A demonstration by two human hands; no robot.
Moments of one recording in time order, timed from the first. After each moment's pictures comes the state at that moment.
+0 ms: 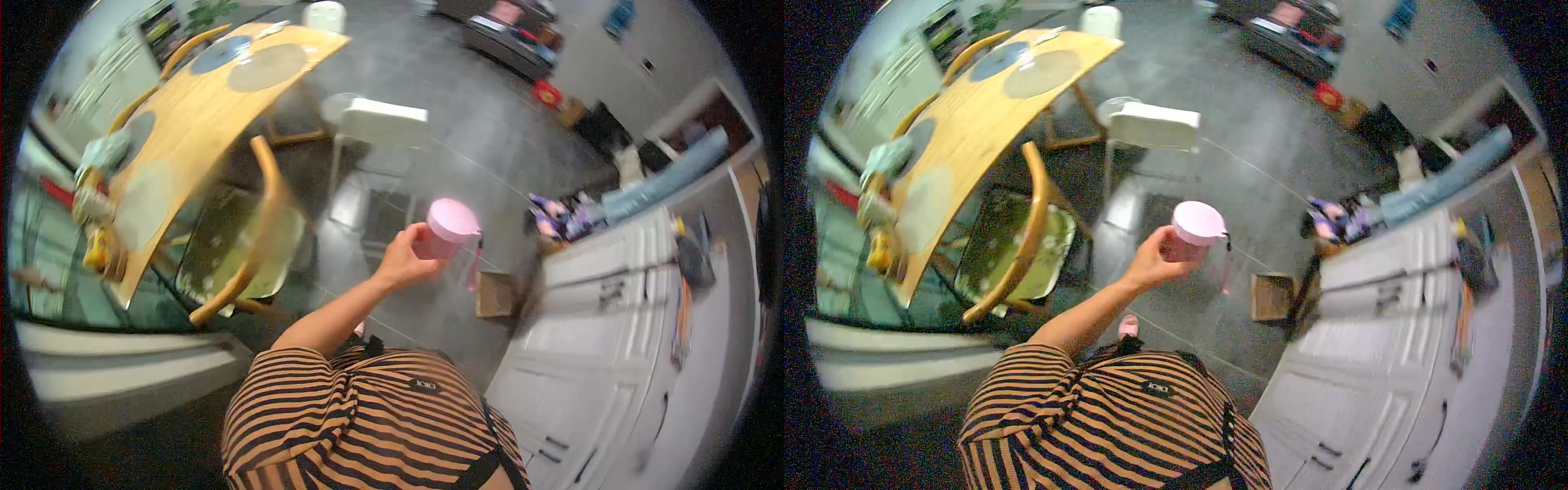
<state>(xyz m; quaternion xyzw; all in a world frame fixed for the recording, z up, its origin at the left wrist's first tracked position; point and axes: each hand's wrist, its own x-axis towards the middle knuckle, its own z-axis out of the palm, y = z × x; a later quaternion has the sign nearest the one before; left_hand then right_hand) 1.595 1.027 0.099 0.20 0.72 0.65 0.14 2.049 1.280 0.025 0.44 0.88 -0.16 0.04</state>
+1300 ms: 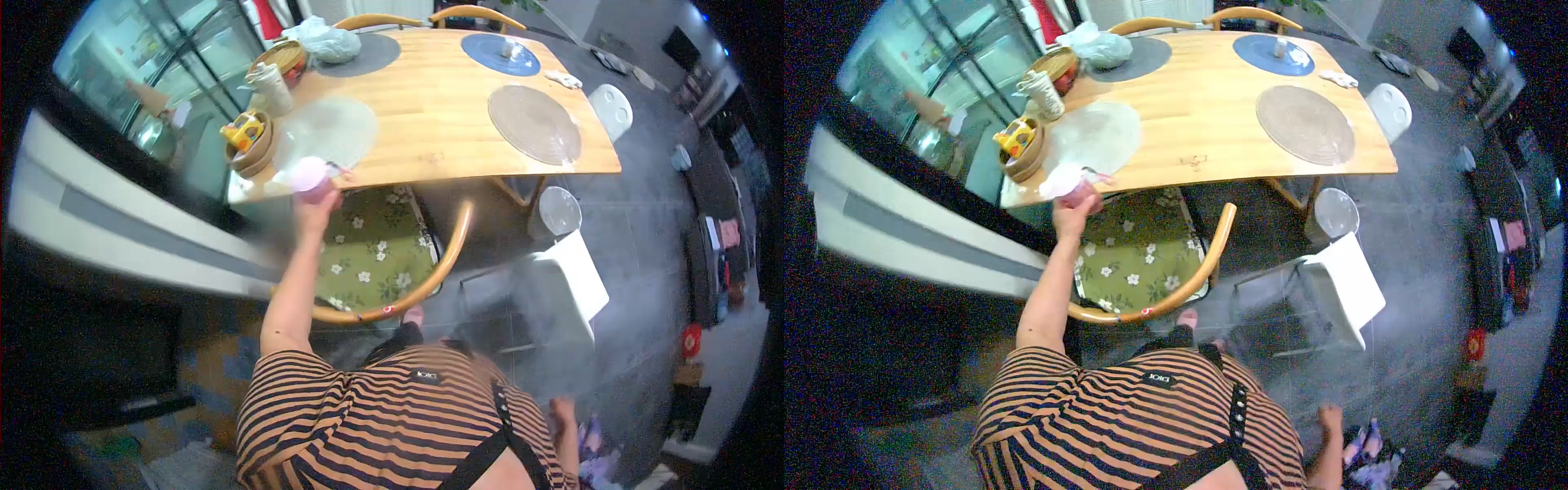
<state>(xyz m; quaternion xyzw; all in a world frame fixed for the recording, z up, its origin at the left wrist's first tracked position) 1.404 0.589 0.062 -0.41 0.71 0.39 -0.42 1.353 1.394 -0.068 -0.14 0.94 -0.03 0.31</state>
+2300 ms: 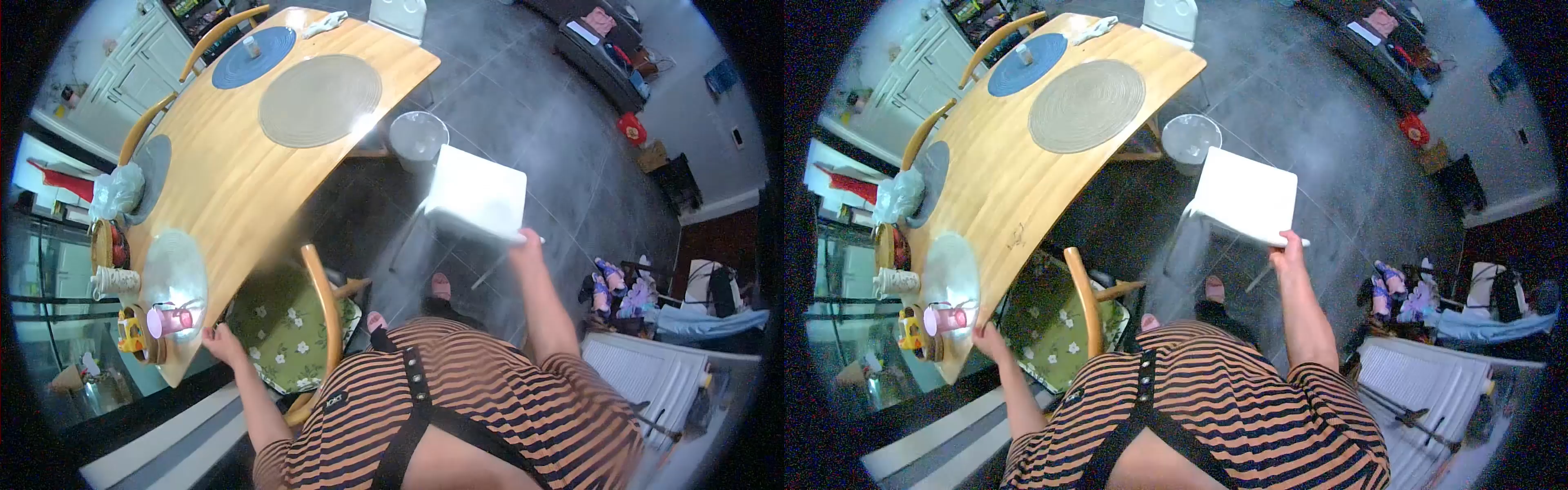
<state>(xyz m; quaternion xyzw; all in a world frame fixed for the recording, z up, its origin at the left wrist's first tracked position) 1.338 0.616 0.027 -0.49 0.73 0.36 -0.32 1.165 1.280 -0.070 0.26 0.63 -0.73 -0.02</state>
